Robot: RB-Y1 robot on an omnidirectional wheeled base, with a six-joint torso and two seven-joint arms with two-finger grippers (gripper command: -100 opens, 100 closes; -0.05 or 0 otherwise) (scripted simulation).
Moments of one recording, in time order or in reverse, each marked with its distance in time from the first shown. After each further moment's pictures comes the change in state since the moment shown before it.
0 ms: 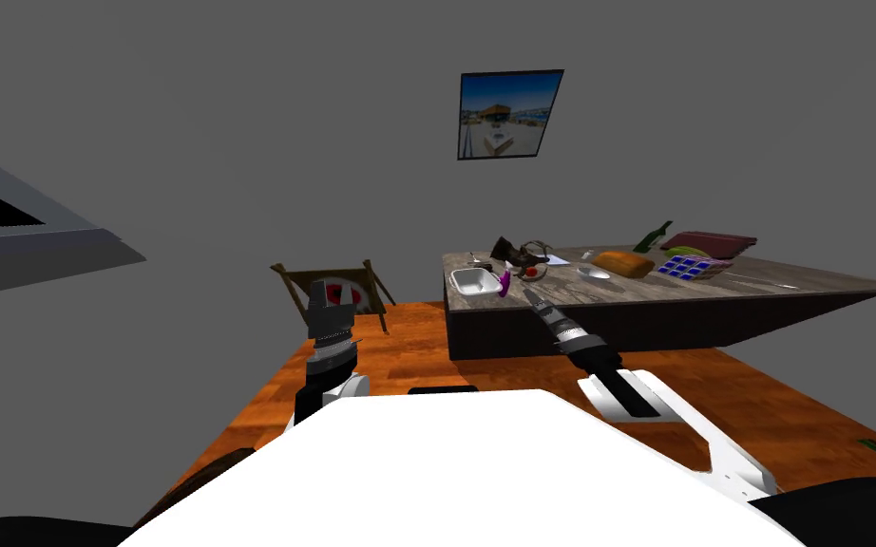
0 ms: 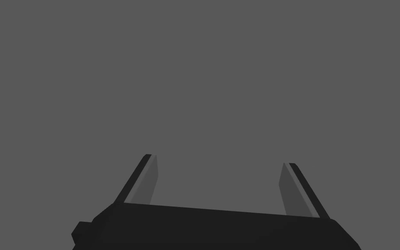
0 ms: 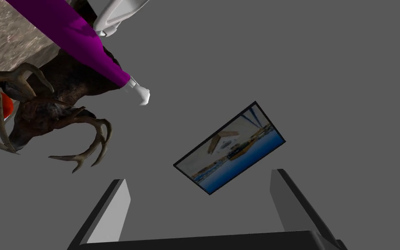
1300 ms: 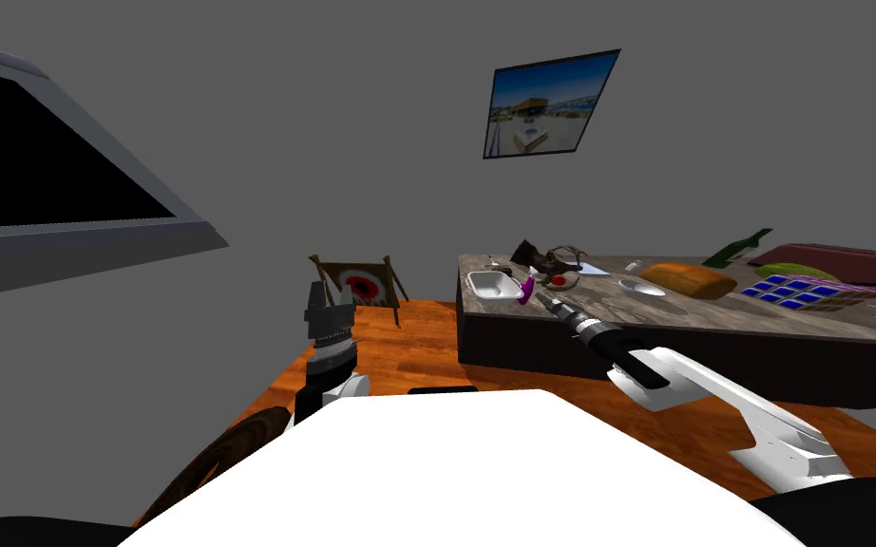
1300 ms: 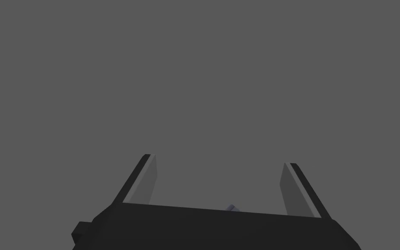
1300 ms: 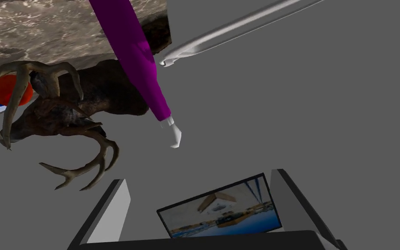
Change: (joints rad) left arm 0.000 0.000 0.000 0.000 0.000 0.000 0.000; right arm -0.004 -0.353 -0.019 0.126 0.010 0.255 -0.016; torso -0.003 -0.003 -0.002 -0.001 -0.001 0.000
